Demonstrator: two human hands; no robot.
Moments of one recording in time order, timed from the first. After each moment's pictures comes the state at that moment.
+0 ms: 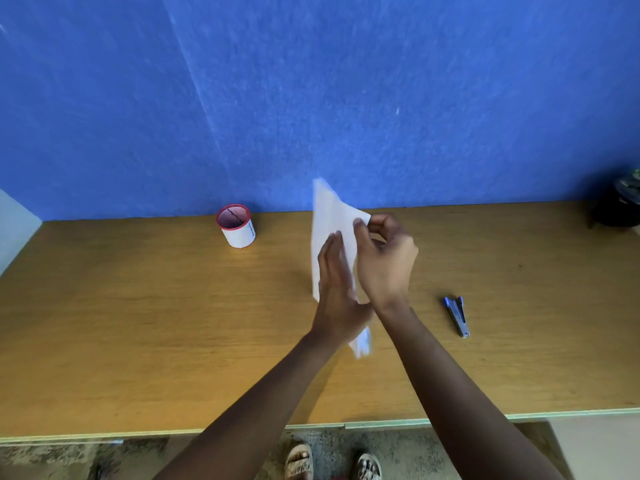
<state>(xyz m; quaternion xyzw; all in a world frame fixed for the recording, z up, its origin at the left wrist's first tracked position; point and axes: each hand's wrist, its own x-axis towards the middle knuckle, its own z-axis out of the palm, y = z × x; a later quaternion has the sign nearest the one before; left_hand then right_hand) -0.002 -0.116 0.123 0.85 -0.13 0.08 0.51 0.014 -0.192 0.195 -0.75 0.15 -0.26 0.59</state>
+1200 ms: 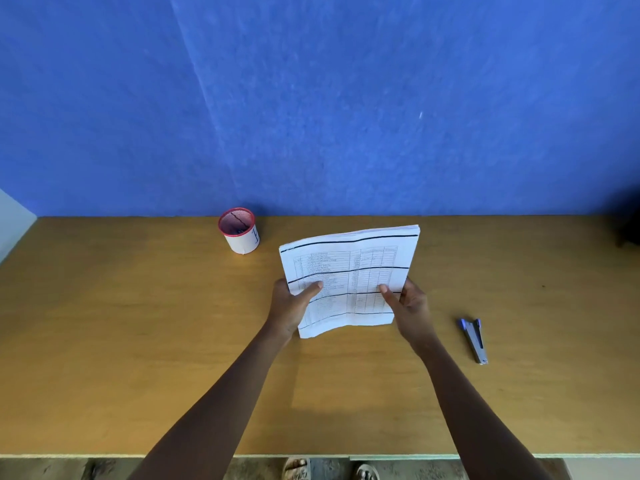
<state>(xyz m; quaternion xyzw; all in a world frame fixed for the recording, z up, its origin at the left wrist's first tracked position) 0.069 -0.039 0.073 0.68 0.09 -0.06 0.72 0.050 -0.266 0.038 -0.73 0.10 -0.03 0.68</state>
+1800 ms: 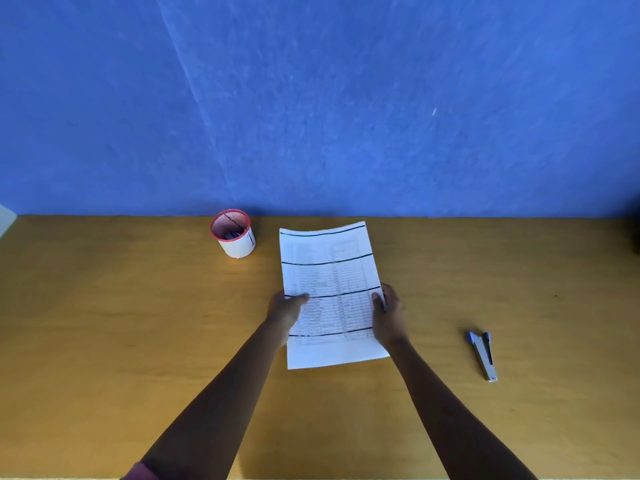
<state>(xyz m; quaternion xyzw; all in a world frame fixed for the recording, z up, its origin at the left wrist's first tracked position) 0.124 -0.032 0.014 0.68 0.29 -0.20 0.65 0.093 -0.236 -0.020 -0.84 0.17 -0.04 0.52</state>
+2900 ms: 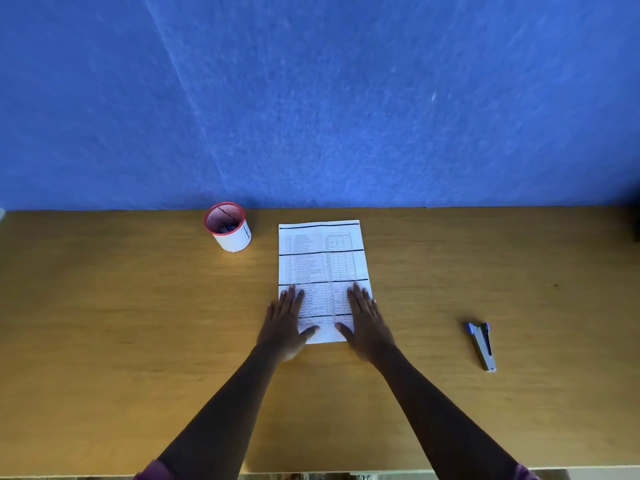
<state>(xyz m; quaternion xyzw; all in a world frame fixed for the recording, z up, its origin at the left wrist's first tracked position) 0.091 -0.010 -0.048 0.96 -0.10 -0.20 0.18 0.075 -0.220 -0.064 -0.97 -0.05 0.13 0.20</state>
